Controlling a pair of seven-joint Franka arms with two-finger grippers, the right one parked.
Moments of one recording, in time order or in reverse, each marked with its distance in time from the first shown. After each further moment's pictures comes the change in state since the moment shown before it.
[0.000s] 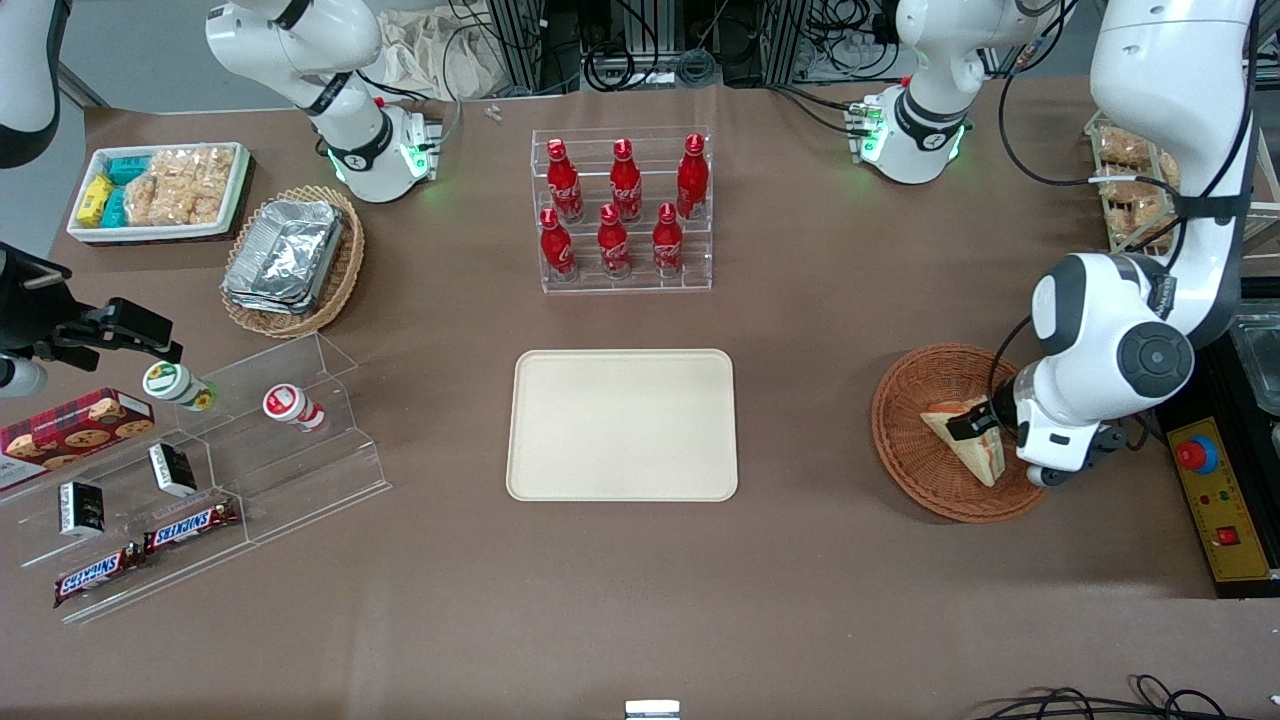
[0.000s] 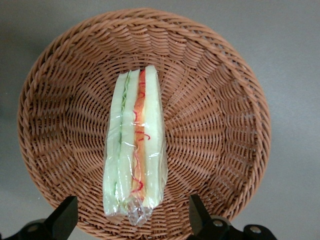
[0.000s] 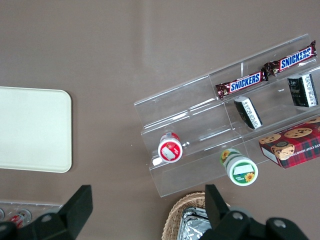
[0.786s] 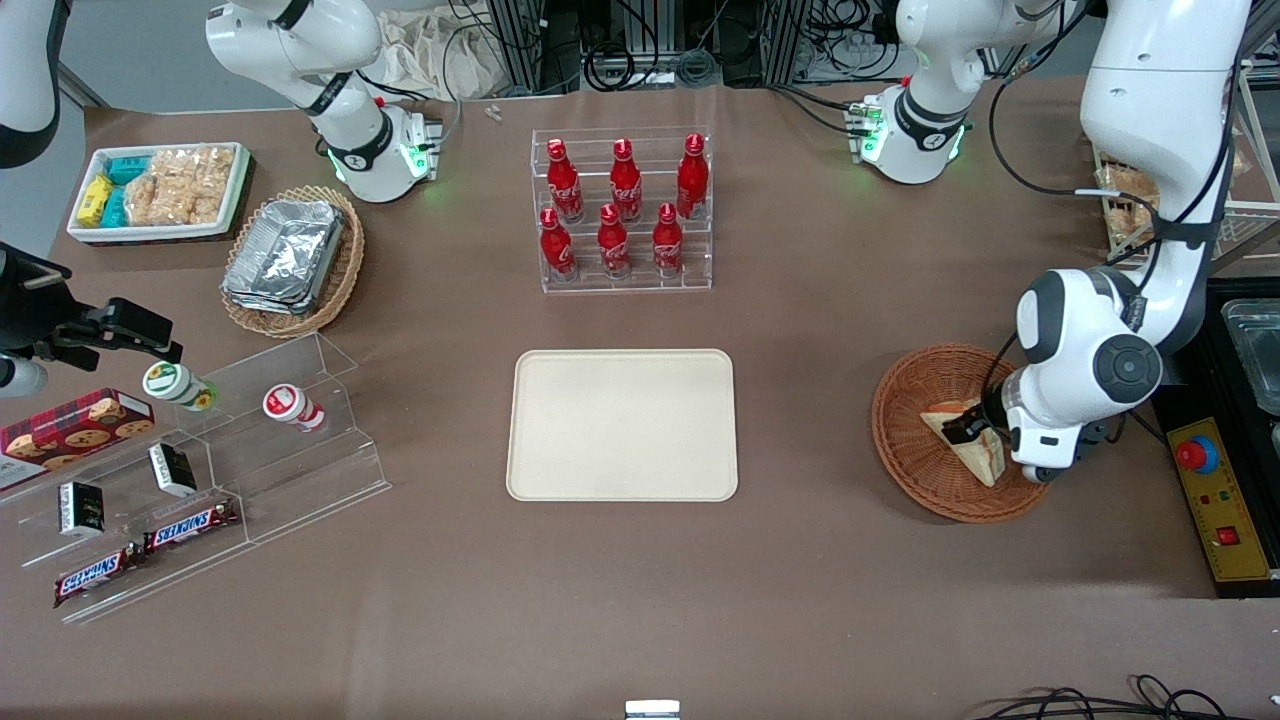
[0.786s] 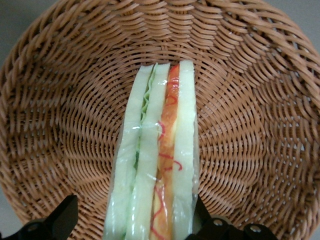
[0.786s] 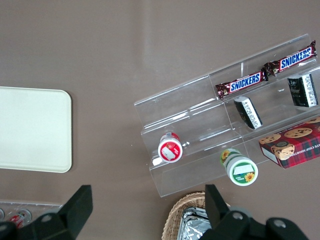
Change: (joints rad) arm 0.002 0.061 0.029 -0.083 0.001 0.150 -0.119
